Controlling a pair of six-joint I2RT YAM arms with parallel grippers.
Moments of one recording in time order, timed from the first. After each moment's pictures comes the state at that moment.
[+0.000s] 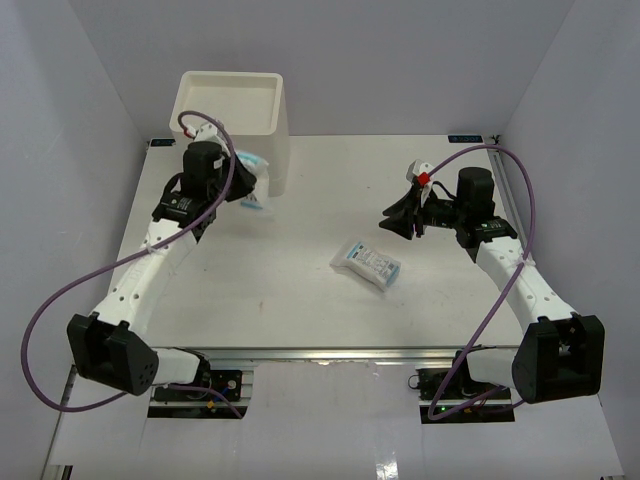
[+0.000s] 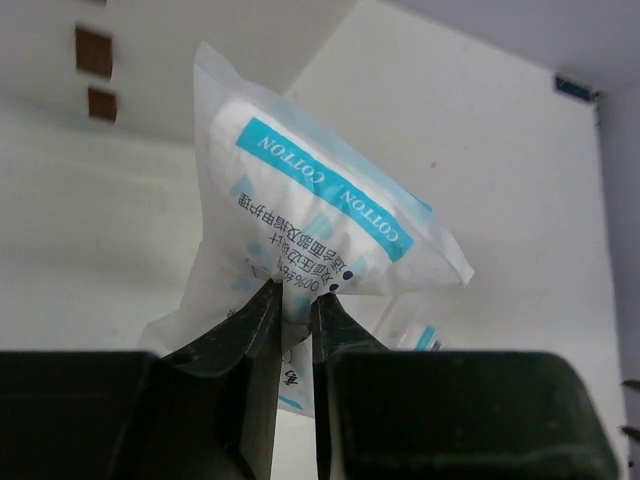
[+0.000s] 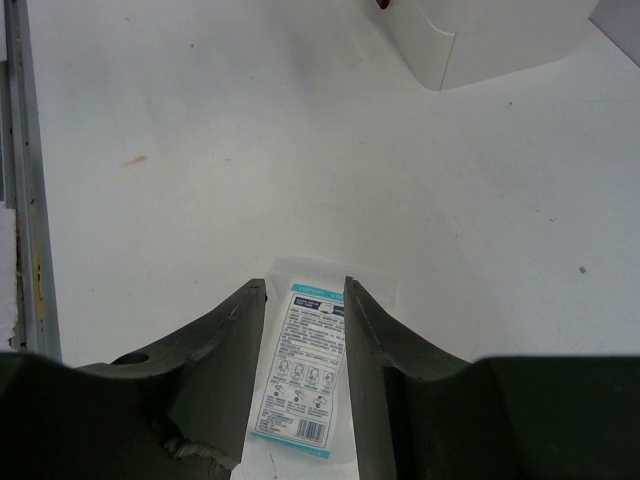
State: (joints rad) left arm -0.30 1.31 1.27 -0.41 -0.06 -0.52; right arm 0.18 1.25 0.93 -0.12 -1.02 -0.37
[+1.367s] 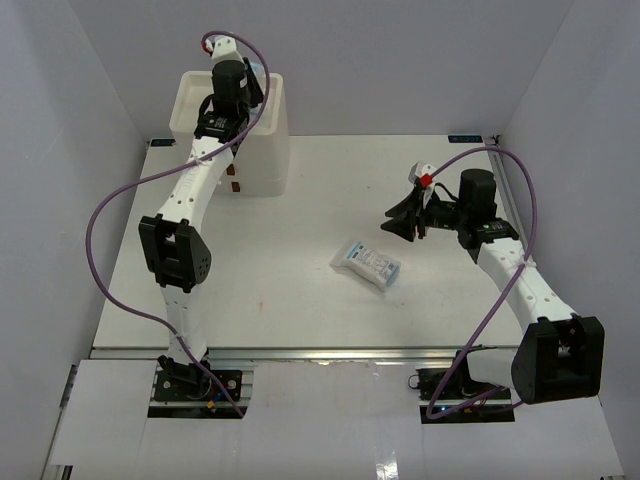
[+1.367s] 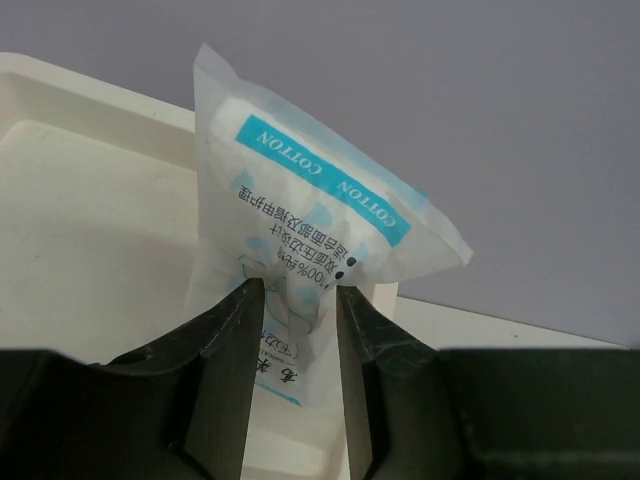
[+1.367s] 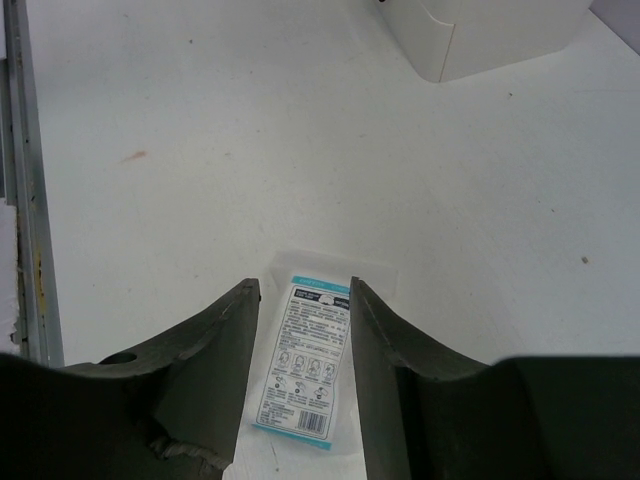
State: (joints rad) left arm -0.27 2.07 2.17 -0.23 -0.33 -0.30; right arm 0.16 1.24 0.92 -0.13 -1.04 -0.38
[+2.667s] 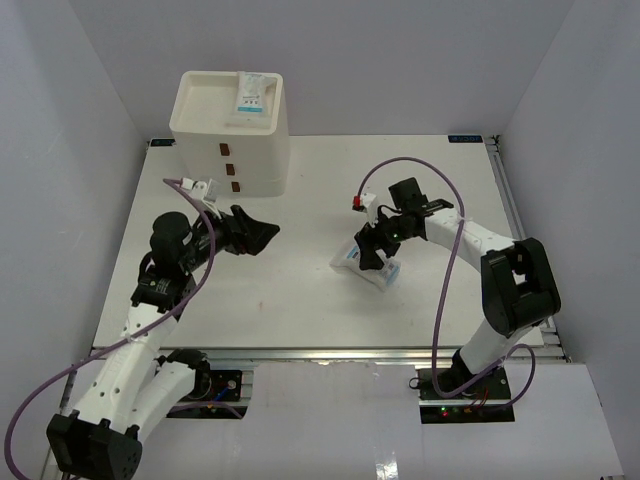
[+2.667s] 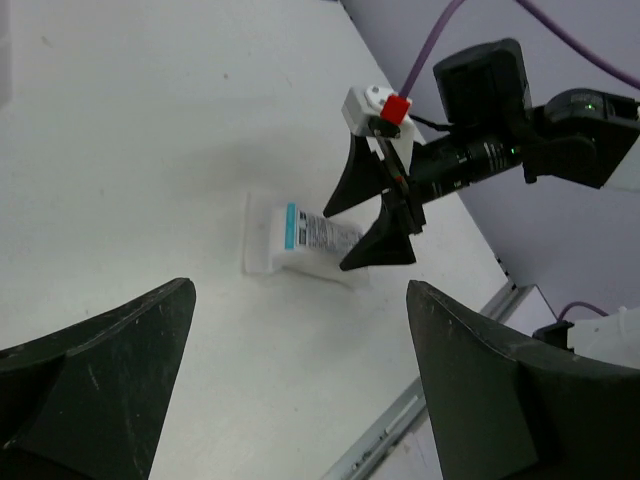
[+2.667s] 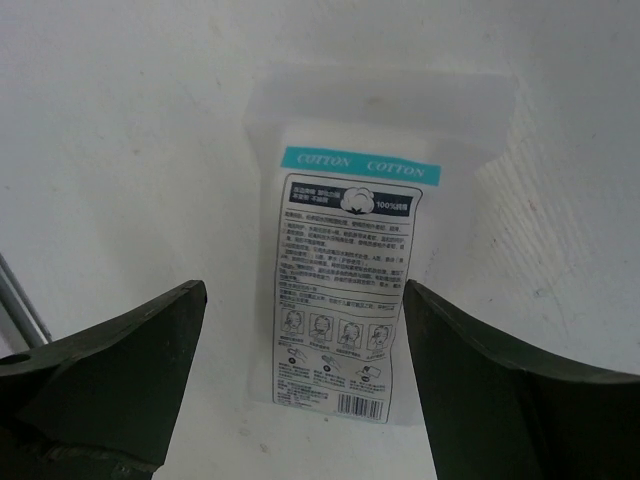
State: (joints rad) left arm -0.25 0.79 0.72 -0.07 0.48 -0.50; right arm 0.42 1.67 1.10 -0.54 -0.56 -0.45
